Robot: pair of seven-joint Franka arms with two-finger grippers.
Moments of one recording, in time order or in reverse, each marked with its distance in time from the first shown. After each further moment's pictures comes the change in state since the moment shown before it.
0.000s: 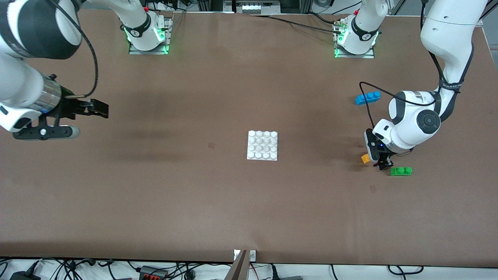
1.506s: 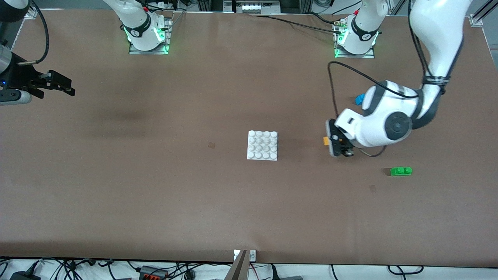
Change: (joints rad) left arm 0.011 -0.028 -0.396 0.266 -0.024 -0.528 -0.373; right arm -0.724 -0.353 0.658 -0.383 -0.101 0.180 -0.096
